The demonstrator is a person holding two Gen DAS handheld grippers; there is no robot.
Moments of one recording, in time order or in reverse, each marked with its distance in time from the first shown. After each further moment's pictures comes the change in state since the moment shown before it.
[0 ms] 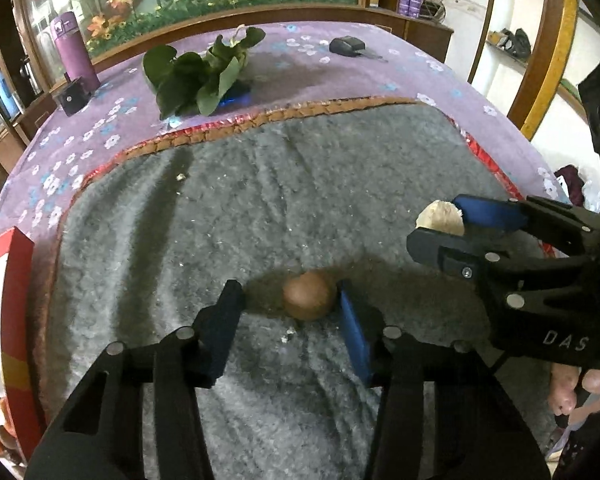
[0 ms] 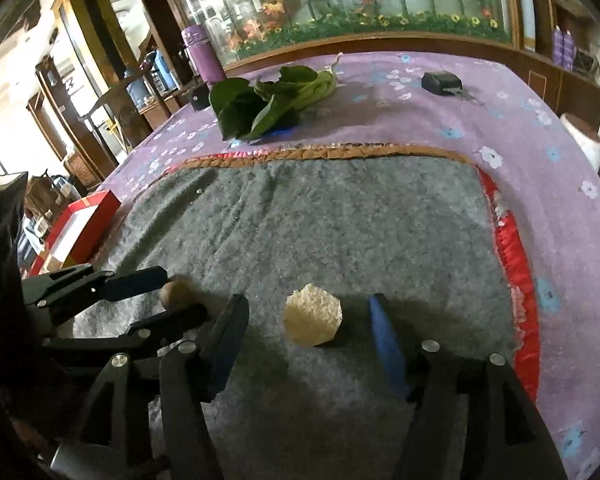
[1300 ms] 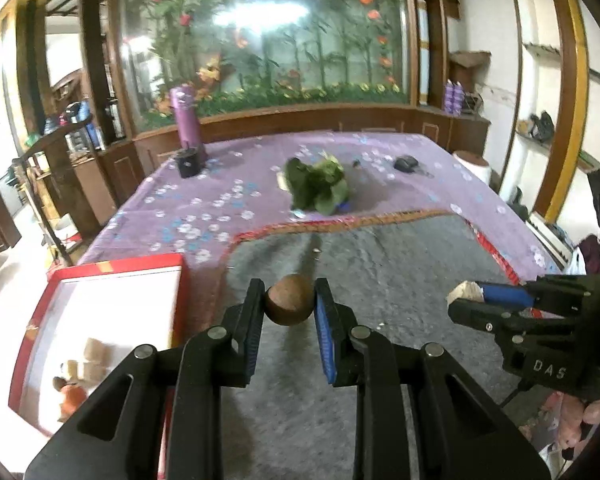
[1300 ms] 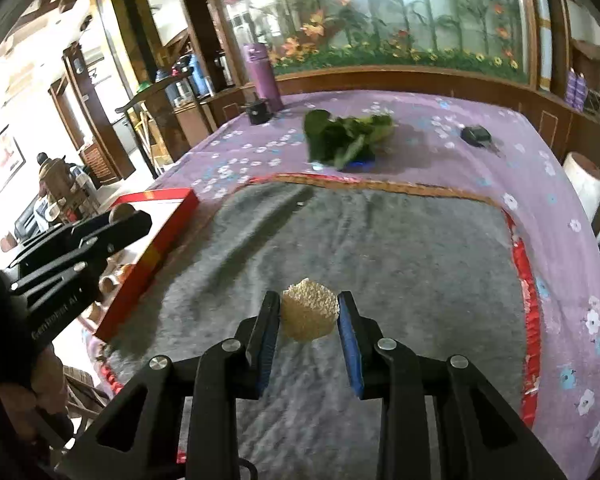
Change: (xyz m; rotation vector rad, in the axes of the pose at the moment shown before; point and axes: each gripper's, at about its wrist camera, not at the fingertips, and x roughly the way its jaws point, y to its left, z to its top) left arm -0.150 0.067 -0.044 -0.127 -0.347 0.182; right arm -0.079 0.102 -0.014 -0.093 -0.066 0.026
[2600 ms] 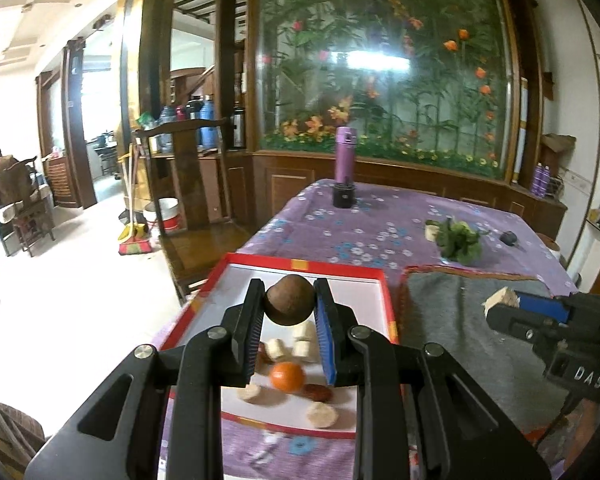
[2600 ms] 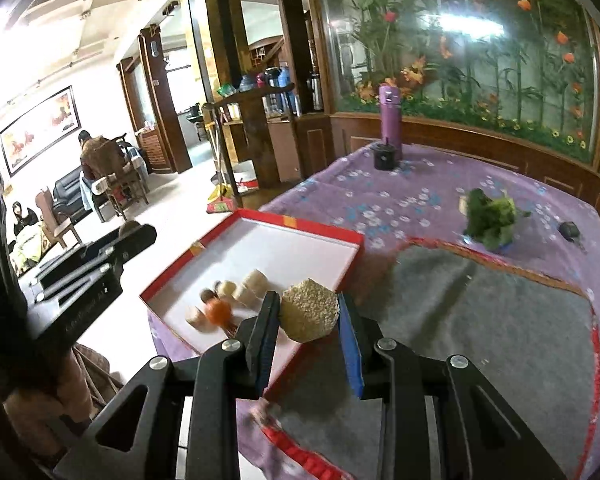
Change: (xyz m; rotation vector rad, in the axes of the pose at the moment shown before) left arm -0.088 0.179 -0.052 -0.252 -0.152 0.274; right arm -0.007 0.207 0.026 -0.214 -0.117 0.145
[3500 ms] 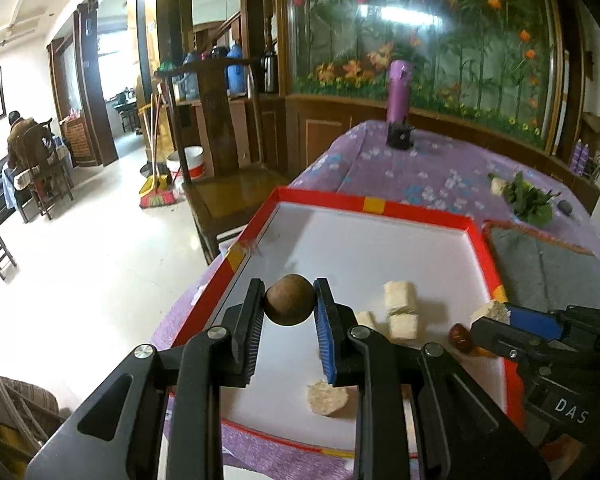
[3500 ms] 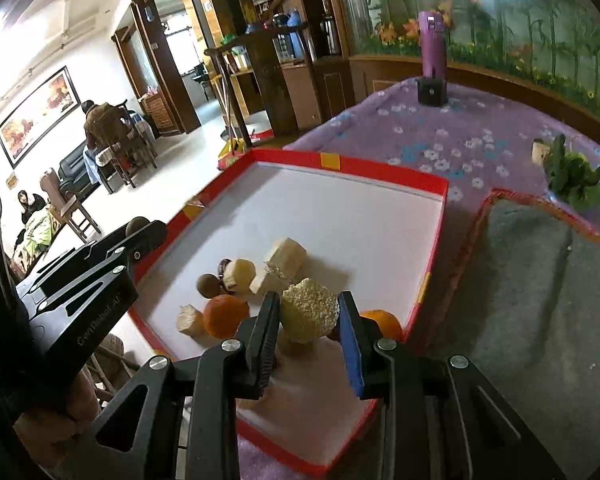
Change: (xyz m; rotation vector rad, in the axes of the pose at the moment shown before) left arm 0.102 0.047 -0.037 -0.019 0.196 0.095; right arm 0.147 0.036 -0.015 0.037 0.199 0.058
